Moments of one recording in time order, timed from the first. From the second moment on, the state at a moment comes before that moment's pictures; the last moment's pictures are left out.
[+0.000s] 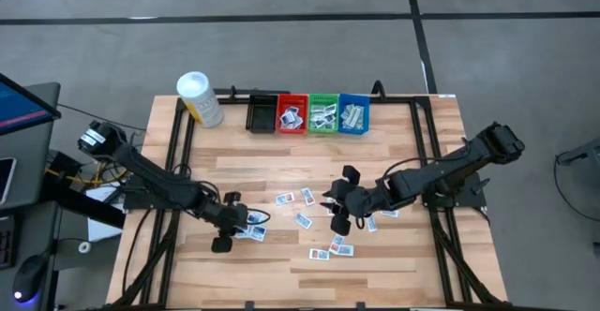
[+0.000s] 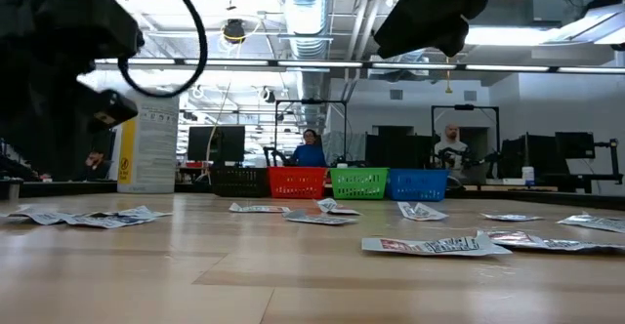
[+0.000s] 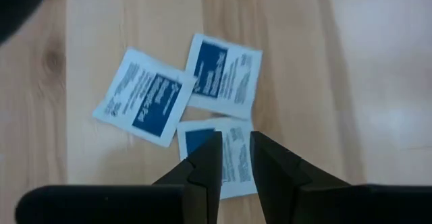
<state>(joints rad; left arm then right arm) -0.53 1.31 0.55 -0.27 -0.07 -0.38 0.37 1.46 0.98 -0.25 0.44 0.47</state>
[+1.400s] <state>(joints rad) -0.53 1.27 0.53 -0.27 -0.10 -0.47 0.36 1.46 0.98 -0.25 0.45 0.47</state>
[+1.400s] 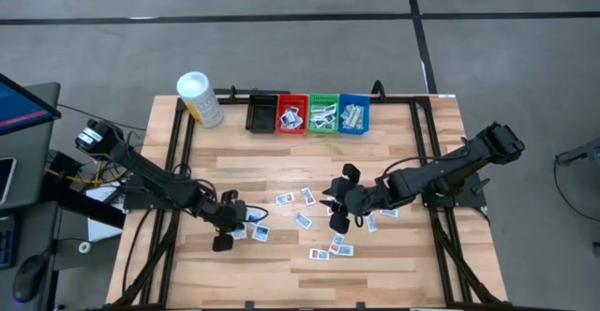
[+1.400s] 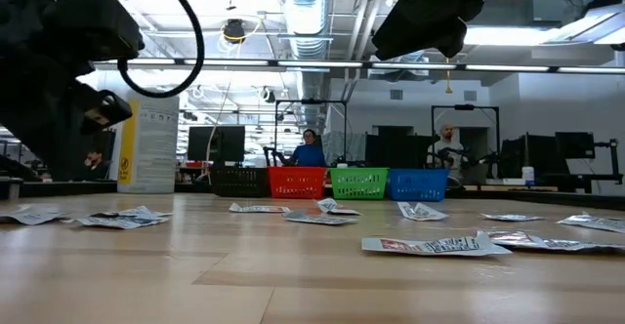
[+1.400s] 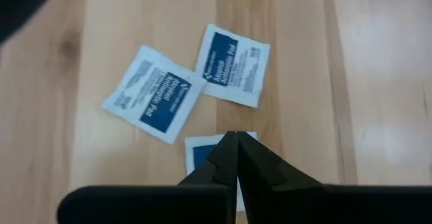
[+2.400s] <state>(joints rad) -0.58 1.27 0.38 -0.17 -0.23 -0.56 0.36 1.46 0.98 -0.25 0.48 0.47</state>
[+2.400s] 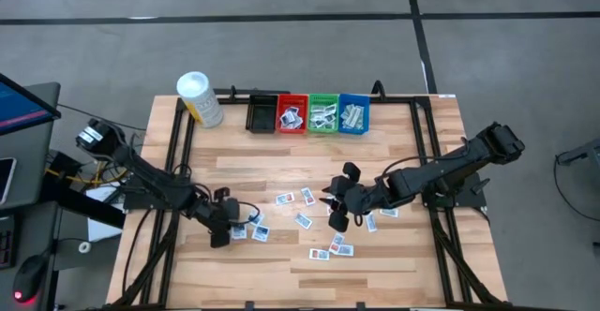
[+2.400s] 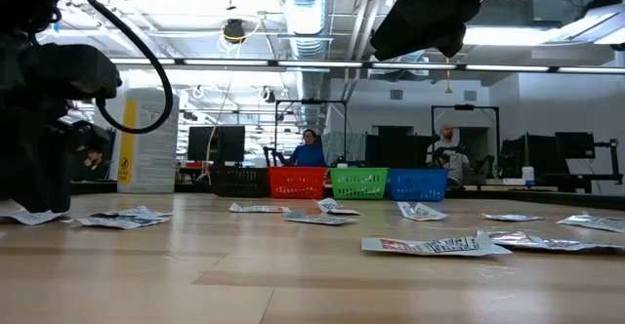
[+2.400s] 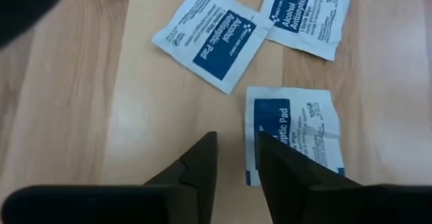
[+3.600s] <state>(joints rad) -0.62 1.30 0.37 -0.05 -0.37 -0.46 0.36 1.46 0.98 -0.25 0.50 0.47</state>
